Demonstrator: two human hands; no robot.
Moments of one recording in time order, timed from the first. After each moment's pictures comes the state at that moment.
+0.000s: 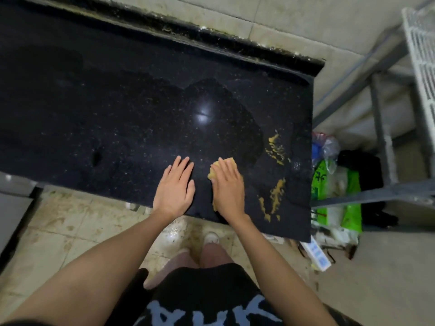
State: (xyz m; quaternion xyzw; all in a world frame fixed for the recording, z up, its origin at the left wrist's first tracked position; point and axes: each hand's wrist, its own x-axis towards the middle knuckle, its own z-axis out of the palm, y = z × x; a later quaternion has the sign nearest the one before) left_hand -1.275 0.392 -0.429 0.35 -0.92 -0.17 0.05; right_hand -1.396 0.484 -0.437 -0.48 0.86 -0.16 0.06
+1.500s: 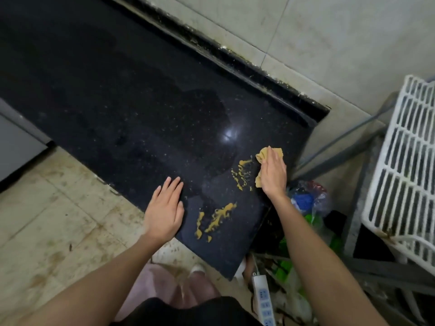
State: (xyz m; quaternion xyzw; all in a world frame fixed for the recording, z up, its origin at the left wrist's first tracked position) left_hand -1.366 0.525 -0.438 0.54 -0.83 -0.14 0.08; right_hand -1.665 0.503 -0.424 -0.53 0.83 -0.16 0.13
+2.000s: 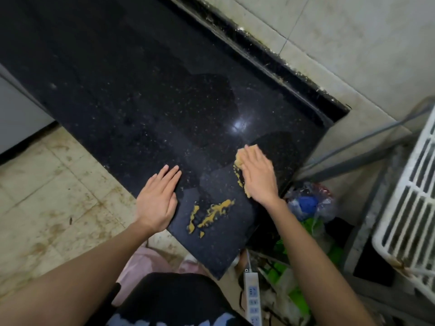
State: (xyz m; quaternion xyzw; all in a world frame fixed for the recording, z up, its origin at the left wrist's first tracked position) left_hand -1.366 0.525 -0.439 0.54 -0.83 -0.12 0.08; right_hand -1.646 0.503 -0.433 -0.72 0.69 -0.04 0.09
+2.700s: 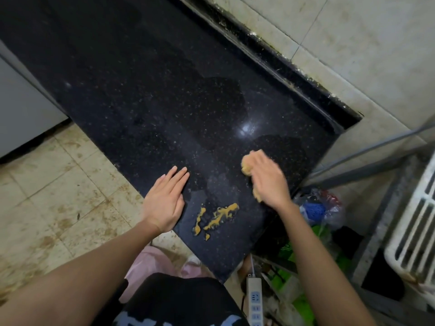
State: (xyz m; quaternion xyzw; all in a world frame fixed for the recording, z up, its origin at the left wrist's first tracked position) left_hand -1.366 0.524 -0.434 0.54 -0.83 -0.13 0.06; right_hand -1.653 0.502 -0.424 -0.77 0.64 -0.04 0.08
